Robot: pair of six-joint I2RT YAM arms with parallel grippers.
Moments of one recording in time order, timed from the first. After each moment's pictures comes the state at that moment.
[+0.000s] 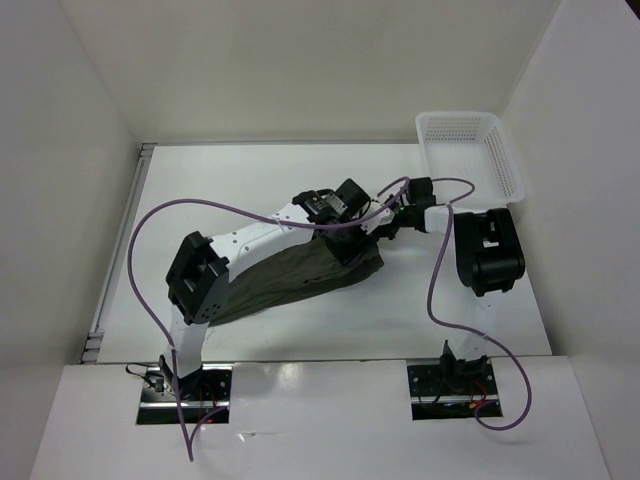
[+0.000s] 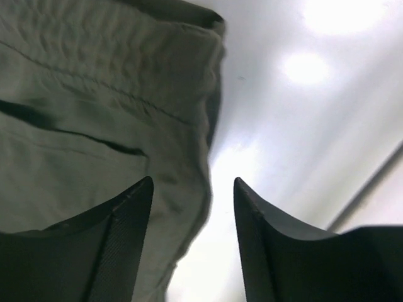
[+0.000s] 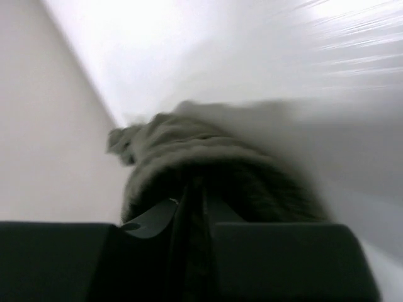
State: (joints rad) left arm -0.85 1.99 1.76 -0.80 0.14 0.07; right arm 0.14 1.94 1.07 0.03 -0.67 1.02
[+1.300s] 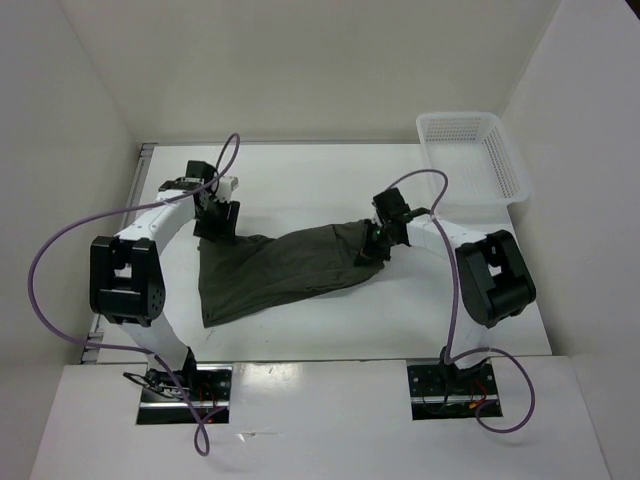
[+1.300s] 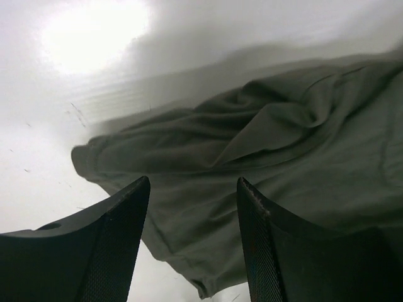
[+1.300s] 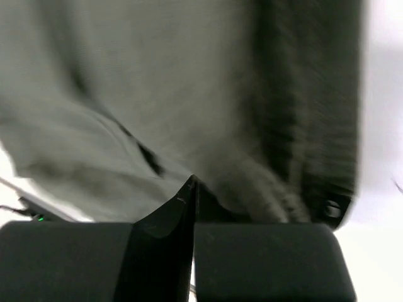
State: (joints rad) left arm -0.07 1.72 1.30 -0.75 0.14 0.07; right arm 0.39 1.70 1.06 -0.42 -0.32 0.59
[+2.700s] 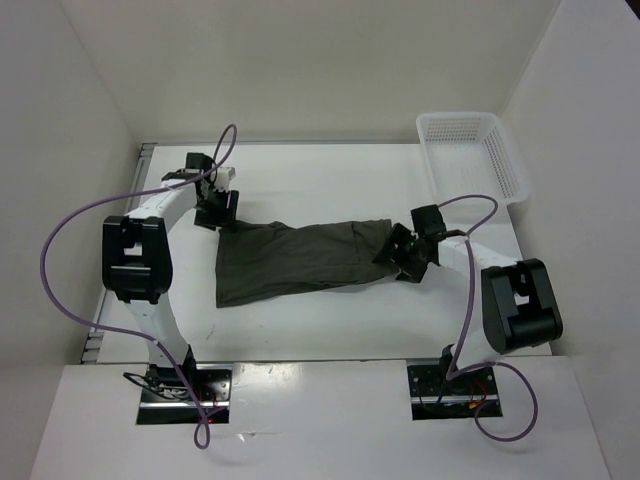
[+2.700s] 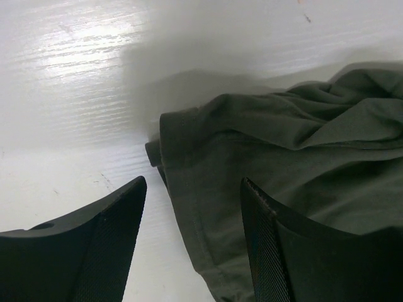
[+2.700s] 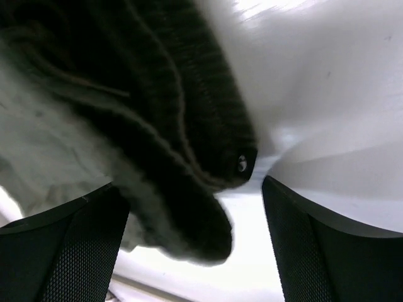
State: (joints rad) left arm -0.01 1.90 1.41 -0.67 0.16 0.07; right arm 0.19 1.48 0.74 -0.34 -0.22 0.76
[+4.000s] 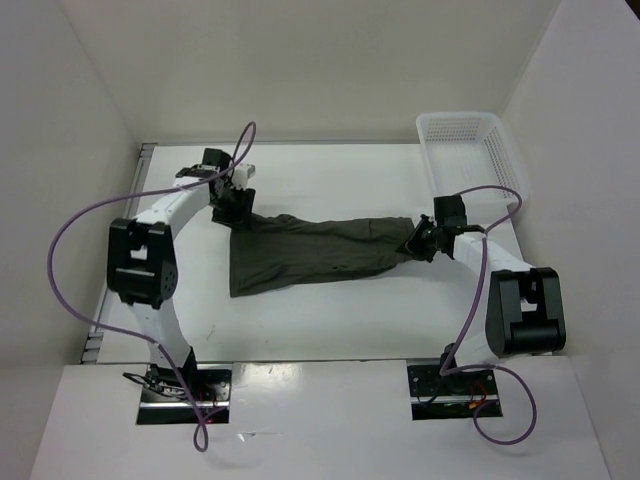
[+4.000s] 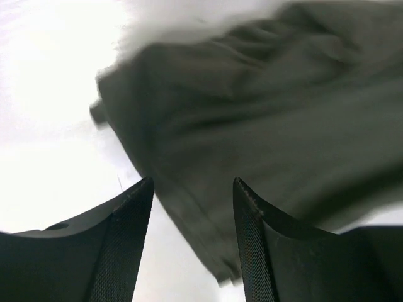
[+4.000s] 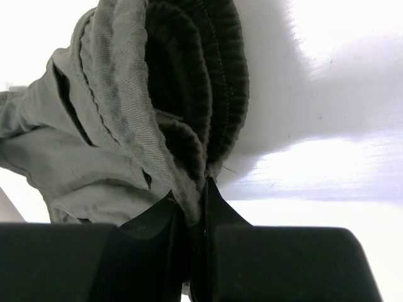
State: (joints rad) left arm -0.10 1.95 1.48 -0.72 0.21 0.07; right arm 0.05 1.46 0.80 -0.30 -0.26 0.69
